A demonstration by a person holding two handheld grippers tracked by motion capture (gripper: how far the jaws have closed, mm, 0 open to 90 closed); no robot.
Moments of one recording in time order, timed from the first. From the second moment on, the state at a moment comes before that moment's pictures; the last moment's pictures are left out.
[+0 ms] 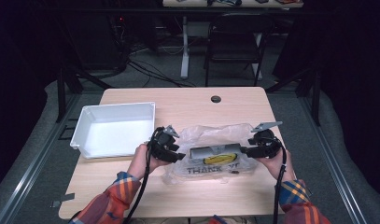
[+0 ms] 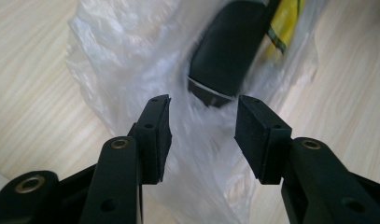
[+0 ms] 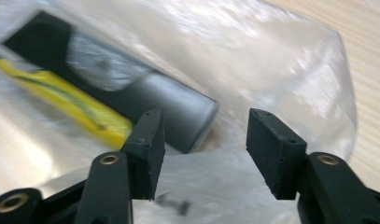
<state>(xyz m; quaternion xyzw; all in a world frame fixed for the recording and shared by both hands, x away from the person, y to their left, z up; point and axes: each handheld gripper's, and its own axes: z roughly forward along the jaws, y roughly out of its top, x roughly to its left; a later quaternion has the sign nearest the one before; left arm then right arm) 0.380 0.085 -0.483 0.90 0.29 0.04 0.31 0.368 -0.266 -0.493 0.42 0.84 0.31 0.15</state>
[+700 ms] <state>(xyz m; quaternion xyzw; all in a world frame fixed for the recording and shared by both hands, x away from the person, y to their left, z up) 0.445 0.032 -0.510 0.92 0.30 0.03 0.25 0.347 -0.208 -0.522 0.29 0.91 0.26 0.14</state>
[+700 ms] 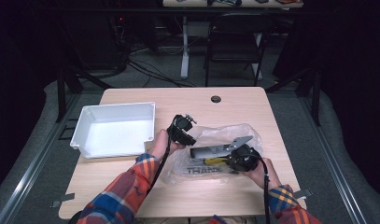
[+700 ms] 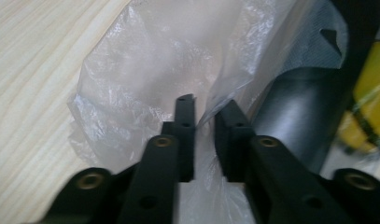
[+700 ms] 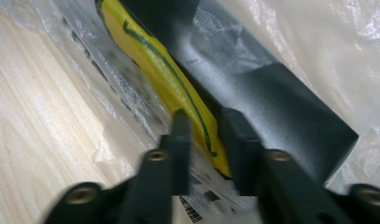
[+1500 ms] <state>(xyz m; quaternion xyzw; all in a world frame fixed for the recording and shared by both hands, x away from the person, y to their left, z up) 0.473 0.038 -0.512 0.89 0.38 0.13 0.22 0.340 -0.209 -0.535 0.26 0.93 0.26 0.04</state>
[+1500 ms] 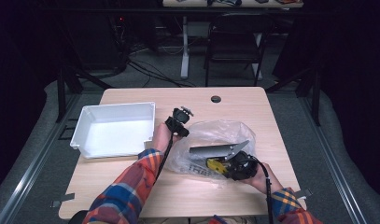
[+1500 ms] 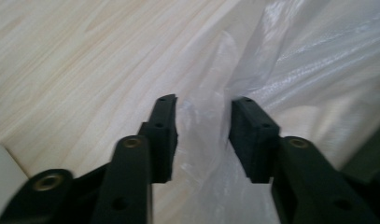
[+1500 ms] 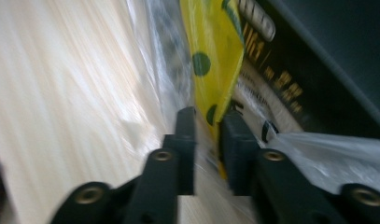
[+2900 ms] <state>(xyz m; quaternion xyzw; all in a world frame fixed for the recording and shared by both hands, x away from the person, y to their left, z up) 0.453 0.067 -0.522 0.88 0.38 0.13 0.24 0.392 -0.273 -0.543 0.50 0.81 0.26 0.15</state>
